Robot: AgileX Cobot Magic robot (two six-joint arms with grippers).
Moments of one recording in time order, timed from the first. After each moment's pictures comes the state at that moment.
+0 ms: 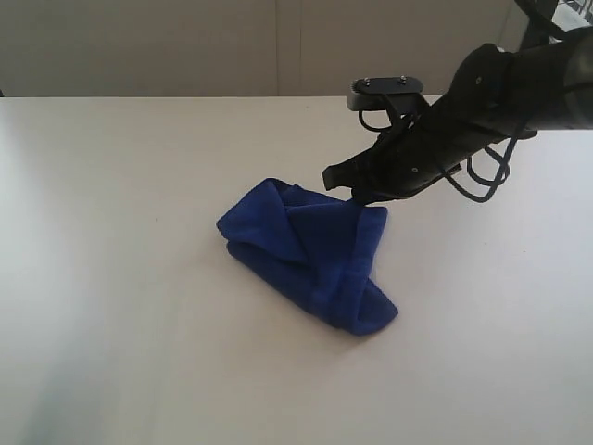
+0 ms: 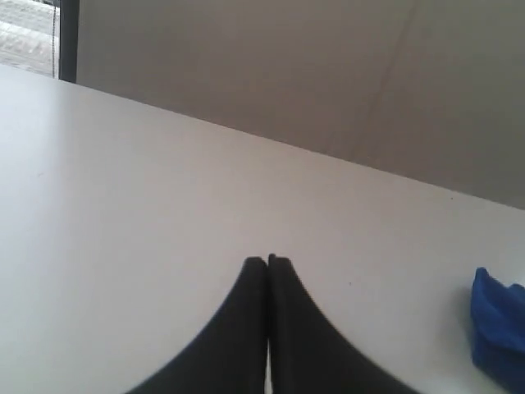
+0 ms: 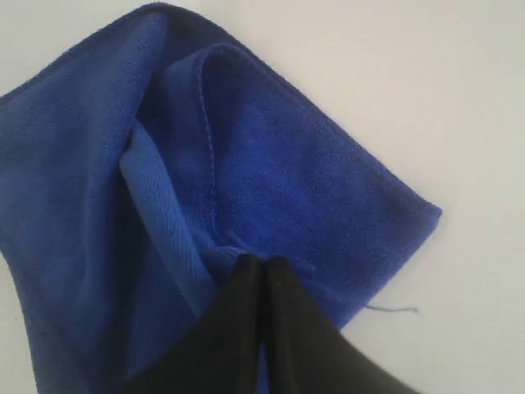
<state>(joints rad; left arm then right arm) 0.07 0.00 0.02 -0.54 0.16 0.24 0.35 1.84 -1.20 0.46 0.49 -0.34</state>
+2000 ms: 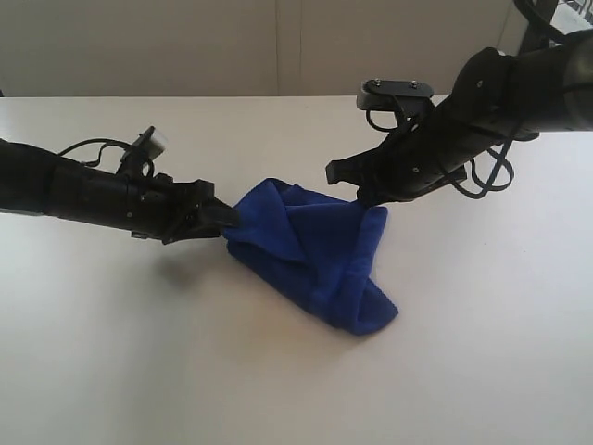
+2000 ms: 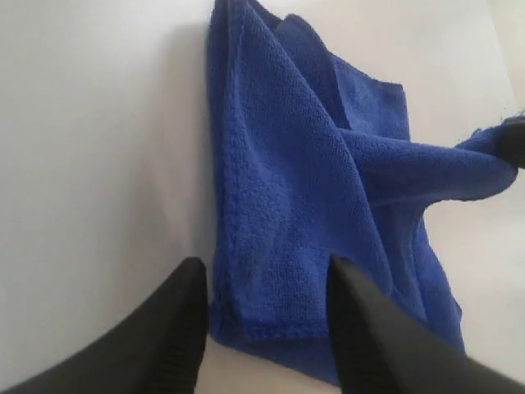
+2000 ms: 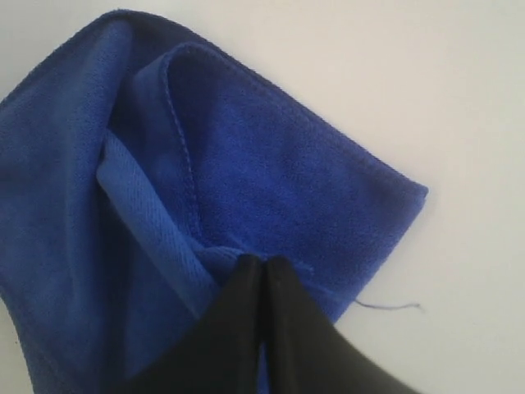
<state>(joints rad) -0.23 2.00 -1.03 -1.62 0.77 1.32 0.34 1.86 -1.20 0.45 0.49 -0.23</state>
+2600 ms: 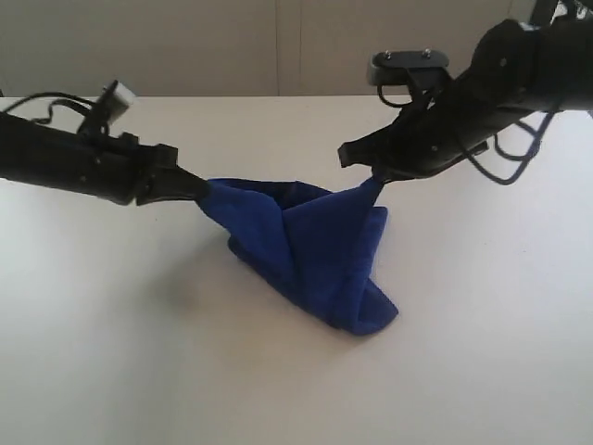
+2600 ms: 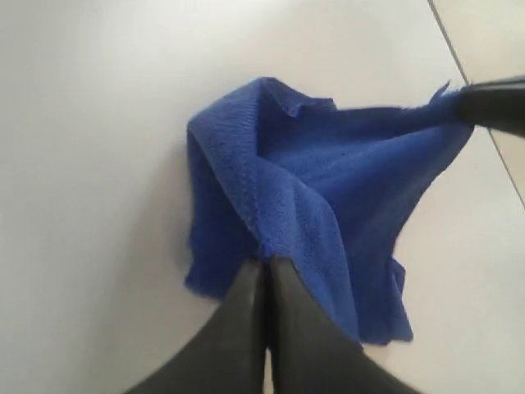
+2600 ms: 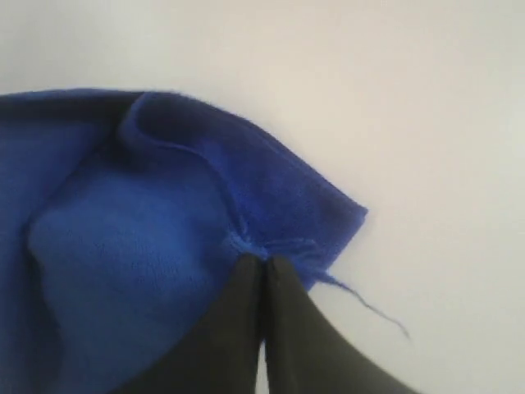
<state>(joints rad) -0.13 1.82 -1.03 -1.41 0.87 1.23 0.34 1.75 -1.20 0.25 0.52 -0.13</state>
